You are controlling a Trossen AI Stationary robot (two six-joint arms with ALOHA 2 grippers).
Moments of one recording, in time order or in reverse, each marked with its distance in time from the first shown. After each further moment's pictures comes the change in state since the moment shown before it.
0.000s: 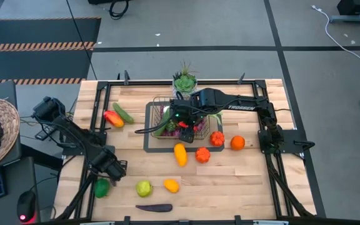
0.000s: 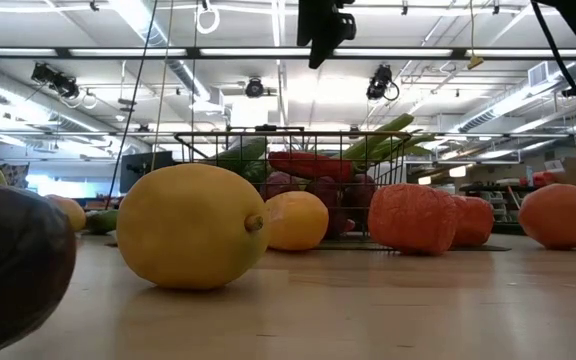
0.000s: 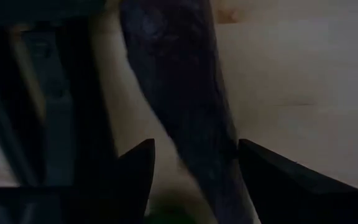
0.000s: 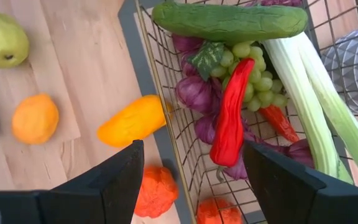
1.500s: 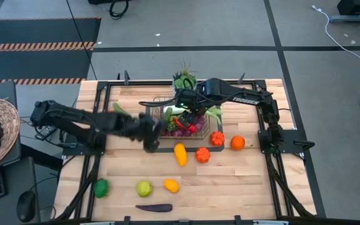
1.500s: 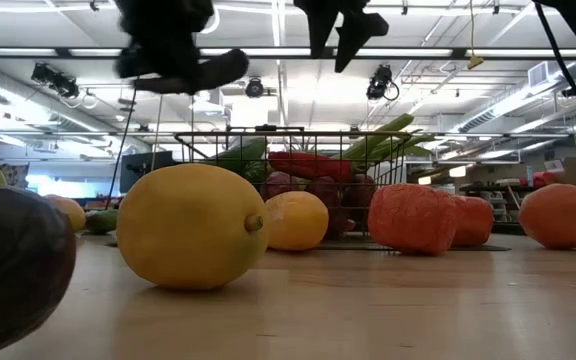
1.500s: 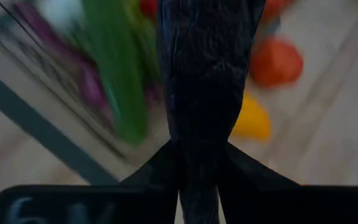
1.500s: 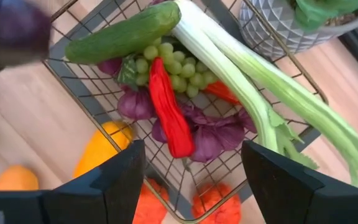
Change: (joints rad) left arm 0.618 -0.006 0.498 0.135 -0.388 1.394; right arm -0.070 -0.045 0.001 -0.087 0.125 0.355
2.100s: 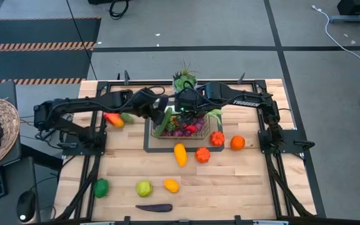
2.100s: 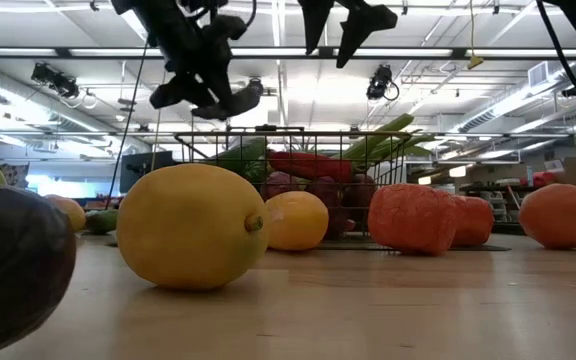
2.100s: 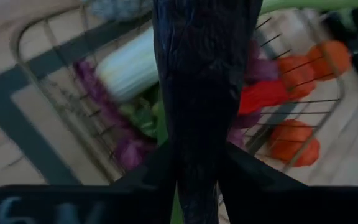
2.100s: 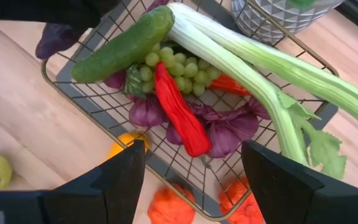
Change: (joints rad) left arm 0.369 0.035 -0.017 0.142 0.185 0.102; right arm 0.037 0.000 0.000 0.008 0.034 0.215
